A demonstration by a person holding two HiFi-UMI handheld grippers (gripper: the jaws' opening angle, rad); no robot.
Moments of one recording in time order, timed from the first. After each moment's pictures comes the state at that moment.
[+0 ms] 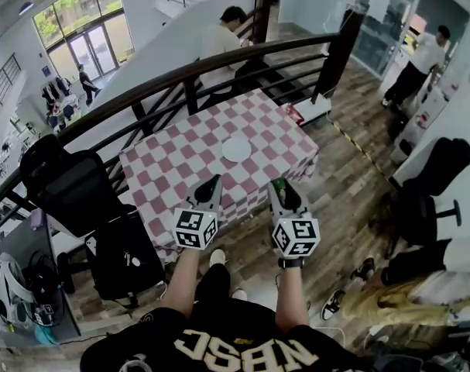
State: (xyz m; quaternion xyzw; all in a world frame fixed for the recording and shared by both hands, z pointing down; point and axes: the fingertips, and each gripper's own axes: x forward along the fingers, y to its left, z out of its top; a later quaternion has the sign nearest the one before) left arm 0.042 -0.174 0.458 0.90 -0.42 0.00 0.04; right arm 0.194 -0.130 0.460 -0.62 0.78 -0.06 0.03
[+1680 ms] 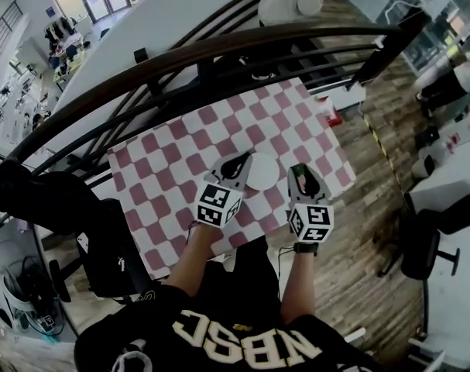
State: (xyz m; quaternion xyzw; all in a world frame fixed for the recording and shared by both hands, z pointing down) left arm 0.069 -0.490 0.556 0.91 -0.40 0.04 0.12; right arm 0.201 -0.458 0.573 -0.60 0.78 -0.09 -0.11
